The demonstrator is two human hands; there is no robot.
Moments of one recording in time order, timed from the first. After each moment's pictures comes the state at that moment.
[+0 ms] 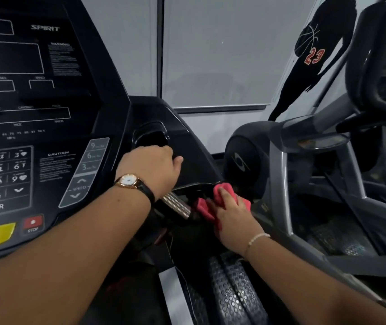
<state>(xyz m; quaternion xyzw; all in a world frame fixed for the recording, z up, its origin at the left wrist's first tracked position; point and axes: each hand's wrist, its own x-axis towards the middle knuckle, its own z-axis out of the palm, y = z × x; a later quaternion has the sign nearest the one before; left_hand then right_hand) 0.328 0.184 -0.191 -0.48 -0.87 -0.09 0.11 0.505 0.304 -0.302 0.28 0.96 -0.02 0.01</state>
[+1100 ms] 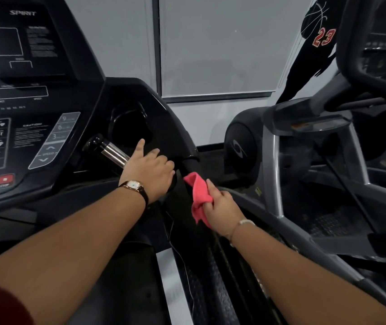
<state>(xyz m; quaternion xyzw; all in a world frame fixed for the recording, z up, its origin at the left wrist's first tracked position) 0.409 0.208 -0.250 -0.54 -0.83 0.10 0.13 0.572 0.308 -0.308 0.36 0.87 -0.33 -0.08</state>
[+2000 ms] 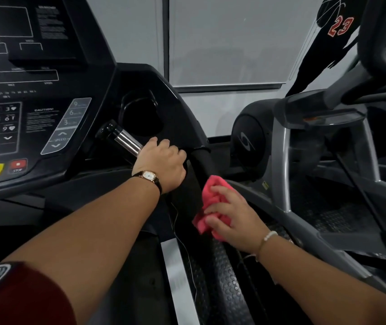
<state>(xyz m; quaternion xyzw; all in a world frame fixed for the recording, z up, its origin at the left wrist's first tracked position) 0.405 0.208 -0.258 -0.54 -0.82 0.08 0.16 0.604 0.297 -0.317 0.17 0.95 -0.24 -0.10</state>
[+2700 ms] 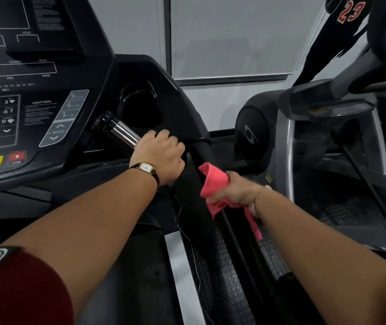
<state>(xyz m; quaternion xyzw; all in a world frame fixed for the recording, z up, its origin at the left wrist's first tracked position) 0.403 0.208 -0.263 -0.55 -0.80 0.07 0.21 0.566 0.336 -0.297 0.43 0.72 -0.54 0.04</state>
